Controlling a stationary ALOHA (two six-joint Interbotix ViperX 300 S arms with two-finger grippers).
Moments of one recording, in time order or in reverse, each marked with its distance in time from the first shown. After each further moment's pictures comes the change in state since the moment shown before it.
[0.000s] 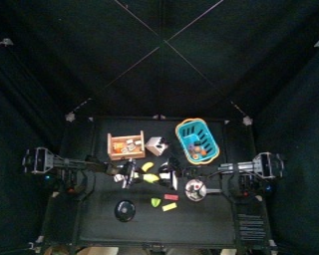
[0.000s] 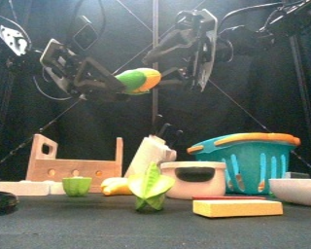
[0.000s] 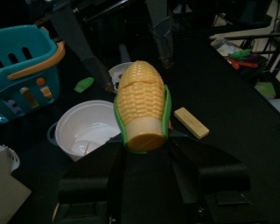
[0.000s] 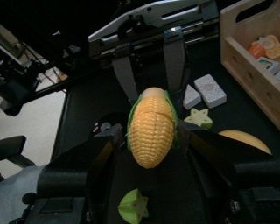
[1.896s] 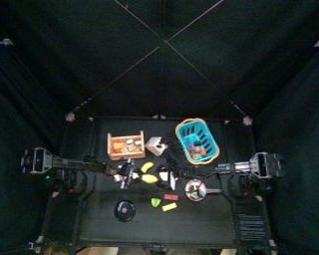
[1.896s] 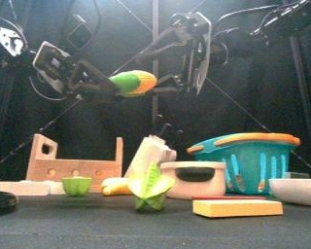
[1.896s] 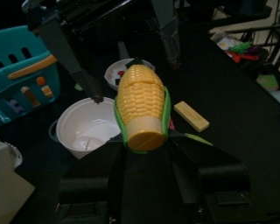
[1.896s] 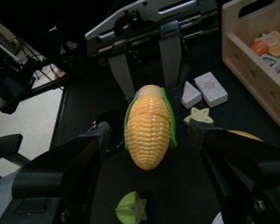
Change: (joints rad) left arm -0.003 -0.020 0.034 0.006 -0.005 0.129; right arm 0.005 0.041 -0.029 -0.005 0.006 0.006
